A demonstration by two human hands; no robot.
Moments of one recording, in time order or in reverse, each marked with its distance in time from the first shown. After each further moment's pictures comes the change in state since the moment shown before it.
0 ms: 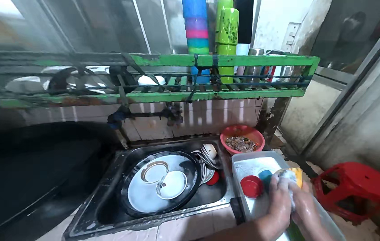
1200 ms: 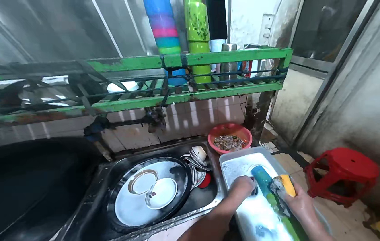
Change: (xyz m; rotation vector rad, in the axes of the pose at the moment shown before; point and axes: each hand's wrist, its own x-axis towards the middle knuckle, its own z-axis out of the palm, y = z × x) left_hand 0.063 0.007 -0.066 1.157 -0.296 -0.293; right_hand 0.025 0.026 -0.063 -0.607 -0.122 0.030
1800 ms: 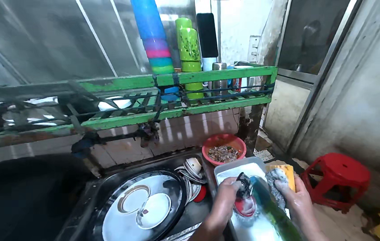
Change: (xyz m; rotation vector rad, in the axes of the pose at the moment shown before) left_hand -0.039 0.001 -0.020 -0.925 0.317 0.136; right_hand -0.007 -0.058 -0.005 0.635 0.176 -0.142
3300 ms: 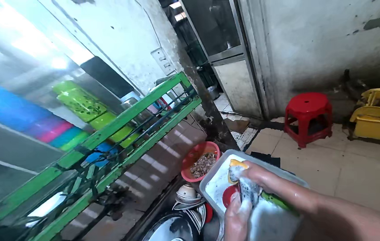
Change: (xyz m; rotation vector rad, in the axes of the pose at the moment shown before) left_hand -0.059 -0.028 0.025 0.165 -0.293 0.225; right_hand 0.022 -0.002 0.008 -0.201 -0.380 0.389
